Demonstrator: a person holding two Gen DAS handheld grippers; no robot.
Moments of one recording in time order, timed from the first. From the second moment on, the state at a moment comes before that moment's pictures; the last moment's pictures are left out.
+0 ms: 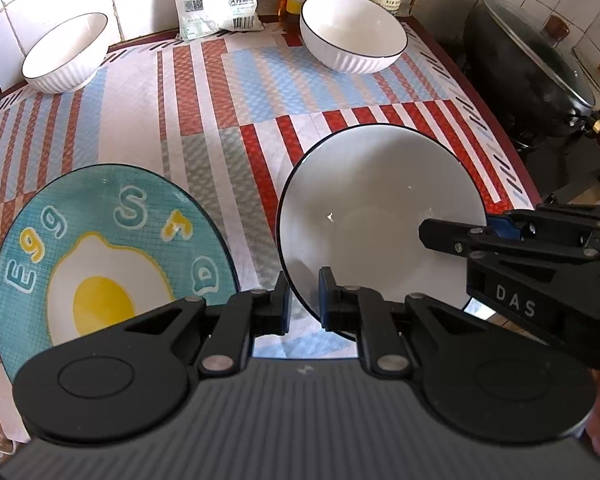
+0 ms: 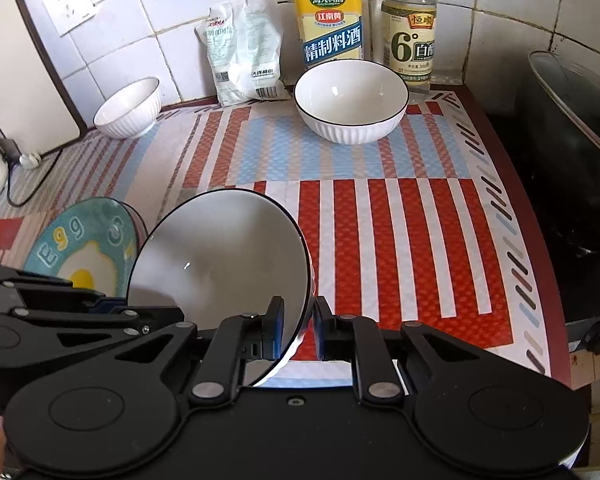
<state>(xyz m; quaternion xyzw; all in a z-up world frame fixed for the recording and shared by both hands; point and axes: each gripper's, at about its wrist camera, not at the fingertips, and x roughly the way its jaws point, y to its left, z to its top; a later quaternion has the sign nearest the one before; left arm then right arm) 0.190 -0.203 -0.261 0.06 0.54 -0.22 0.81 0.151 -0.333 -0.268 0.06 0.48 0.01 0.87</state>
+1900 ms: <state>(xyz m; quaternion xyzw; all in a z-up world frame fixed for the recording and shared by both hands) 0.256 -0.204 -0.149 0.13 0.43 -0.32 0.83 0.164 -0.357 -0.163 0.00 0.36 0.07 0.93</state>
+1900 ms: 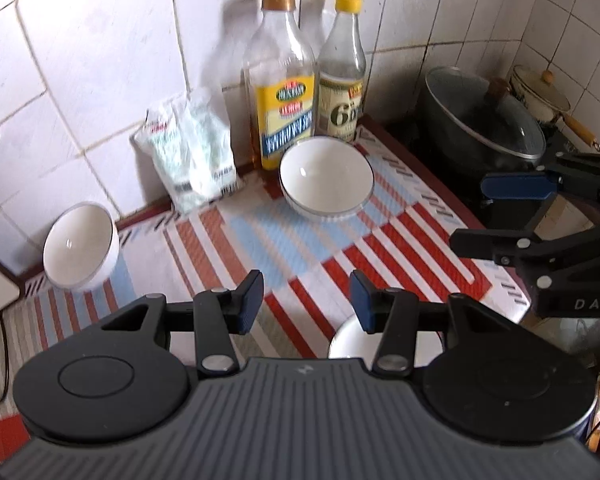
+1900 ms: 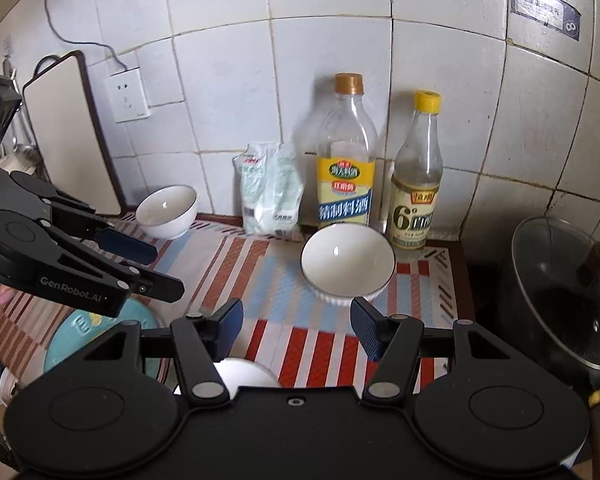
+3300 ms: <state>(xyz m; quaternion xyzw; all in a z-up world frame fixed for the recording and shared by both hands) 0.403 -0.289 -0.266 0.15 0.46 -0.32 0.81 0.315 -0.435 -0.297 0.20 0.43 -0.05 0.88</state>
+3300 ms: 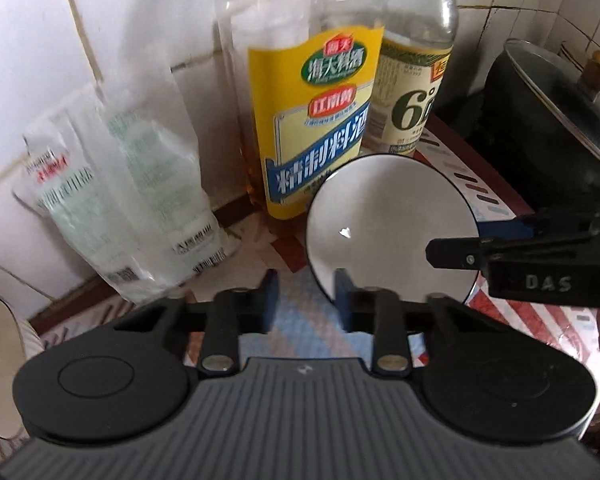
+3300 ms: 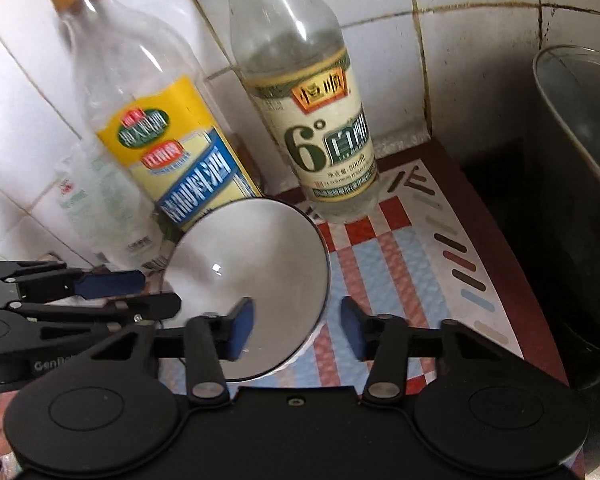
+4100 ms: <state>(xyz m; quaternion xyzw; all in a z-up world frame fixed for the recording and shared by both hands) 0.333 -0.269 -0.209 0.15 0.47 -0.31 0.81 0.276 -0.404 -0.253 0.18 0.48 -0.05 0.86</state>
